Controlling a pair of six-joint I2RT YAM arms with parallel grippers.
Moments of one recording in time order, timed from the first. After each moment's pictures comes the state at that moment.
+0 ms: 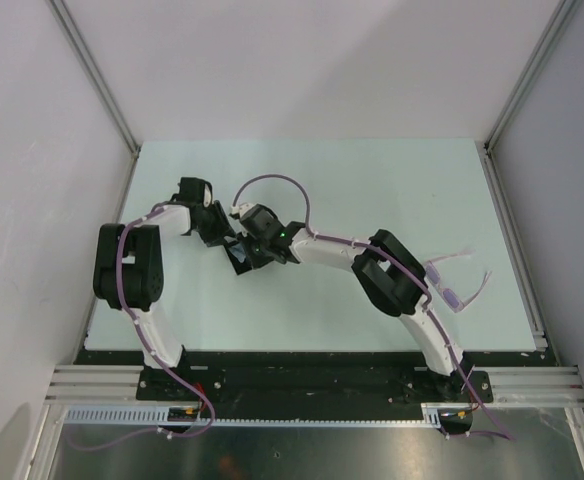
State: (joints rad) left arm -0.07 1.85 1.12 -0.34 0.22 -0.53; right arm 0.95 2.26 1.74 -0.28 -0.04 0.31
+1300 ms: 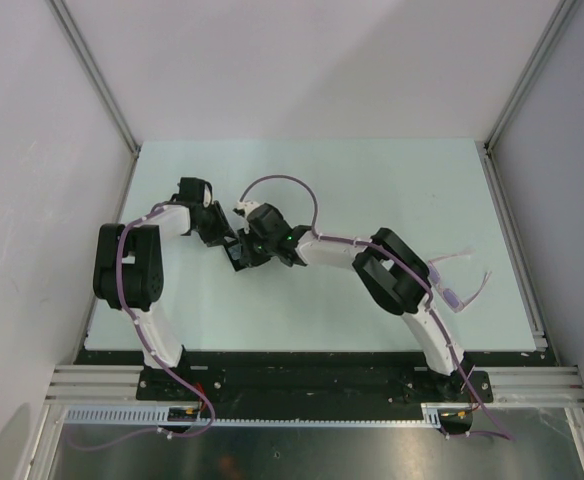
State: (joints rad) left arm -0.07 1.85 1.12 -0.35 0.22 -0.53; right arm 0.92 2.27 1.66 -0.07 -0.16 0.40
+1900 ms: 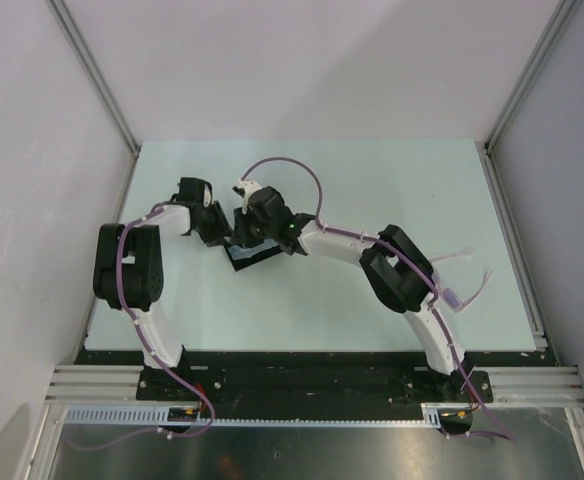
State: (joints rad) left arm -0.07 1.85 1.12 -0.35 0.22 -0.53; right arm 0.89 2.23 1.70 0.00 -0.18 0.44
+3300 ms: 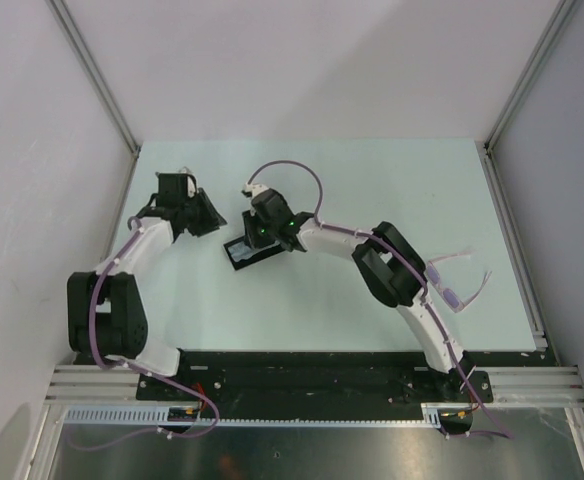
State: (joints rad) left arm -0.04 1.53 1.05 -0.38 0.19 -0.56; right arm 0.86 2.34 1.78 -0.09 -0.08 0.41
